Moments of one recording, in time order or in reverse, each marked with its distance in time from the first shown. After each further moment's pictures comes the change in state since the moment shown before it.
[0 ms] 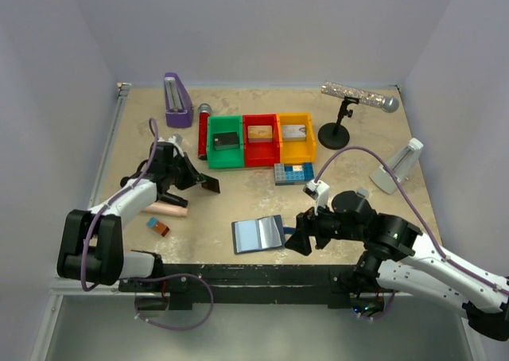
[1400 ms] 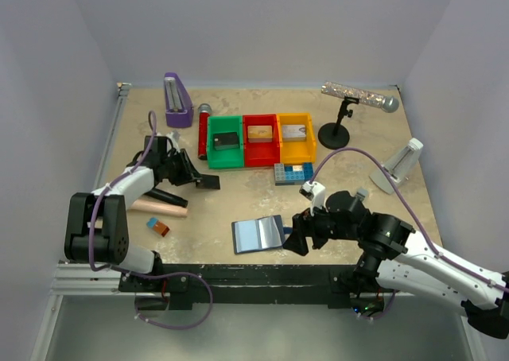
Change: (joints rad) left arm 0.097 0.142 0.107 -0.079 0.084 0.139; right arm 0.000 0.034 -0.027 0.028 0.003 -0.003
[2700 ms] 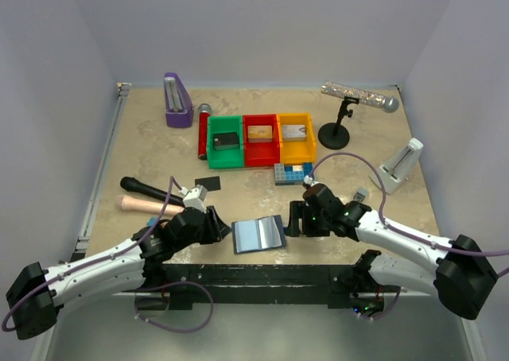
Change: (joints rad) left arm -0.896 -0.772 -0.467 -0.040 -0.568 -0.510; right arm -0.180 0.371 -0.136 0.138 0.165 0.207
